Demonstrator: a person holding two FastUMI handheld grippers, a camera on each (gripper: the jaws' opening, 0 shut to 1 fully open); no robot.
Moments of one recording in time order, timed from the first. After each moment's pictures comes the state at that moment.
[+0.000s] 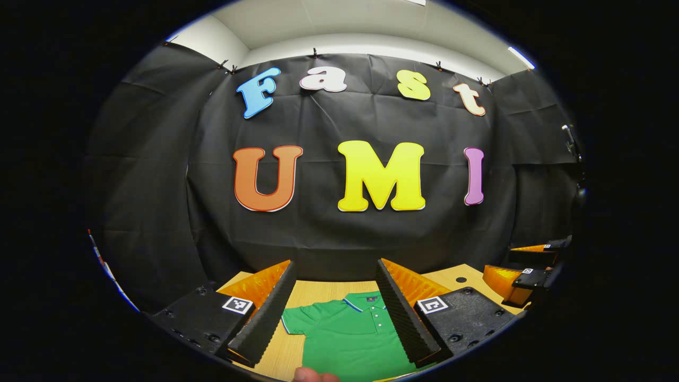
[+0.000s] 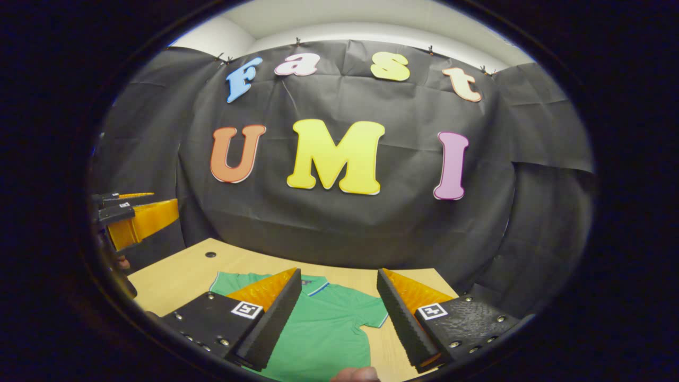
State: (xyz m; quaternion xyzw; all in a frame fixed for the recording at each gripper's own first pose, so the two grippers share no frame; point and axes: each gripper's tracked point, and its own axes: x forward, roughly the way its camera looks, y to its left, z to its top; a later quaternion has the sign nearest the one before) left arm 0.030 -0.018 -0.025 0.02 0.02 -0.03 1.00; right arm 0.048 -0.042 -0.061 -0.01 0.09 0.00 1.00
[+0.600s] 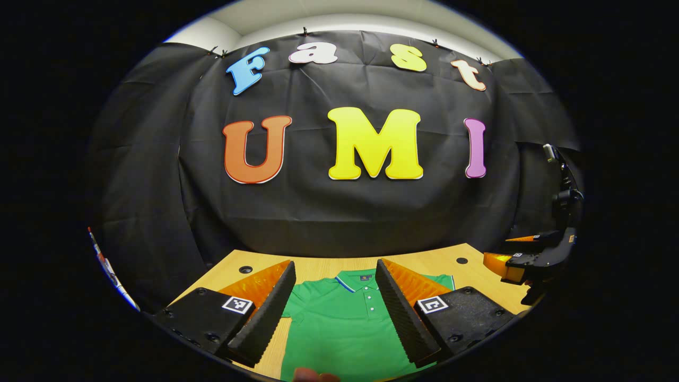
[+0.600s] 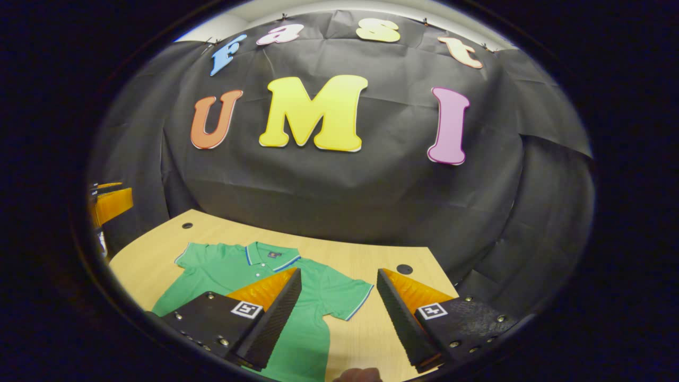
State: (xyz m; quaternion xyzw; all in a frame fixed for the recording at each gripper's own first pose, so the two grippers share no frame) left arm 0.041 -0.048 -0.080 0.03 0.10 -0.01 0.99; right arm 0.123 -0.130 -0.140 -0.02 0.17 0.01 0.99
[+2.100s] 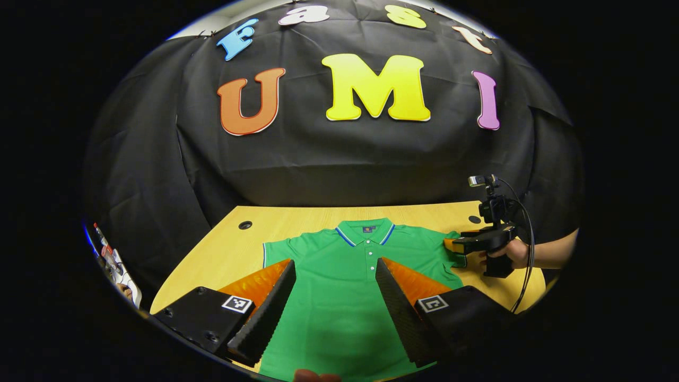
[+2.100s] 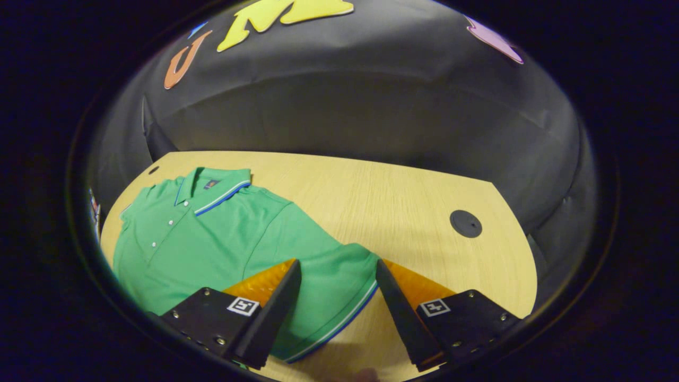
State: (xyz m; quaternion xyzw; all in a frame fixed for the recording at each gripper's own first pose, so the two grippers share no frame) left arm 0.032 -0.065 -0.161 0.04 0.23 0.02 0.97; right arm 0.297 -0.169 -0.374 -0.02 0.35 0.08 0.93
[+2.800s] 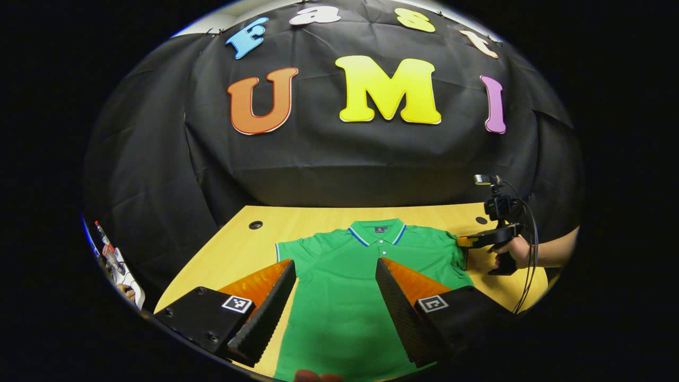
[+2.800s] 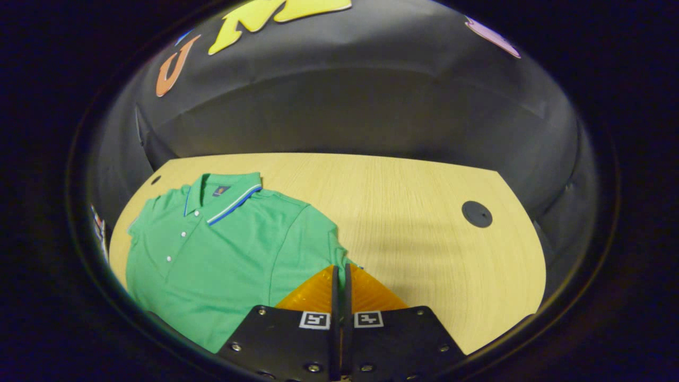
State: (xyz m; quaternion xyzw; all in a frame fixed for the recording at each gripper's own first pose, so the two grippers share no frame) left arm 0.024 -0.019 -0.155 0.05 0.22 0.03 0.97; right arm 0.291 -0.145 -0.355 0.04 0.37 0.07 0.93
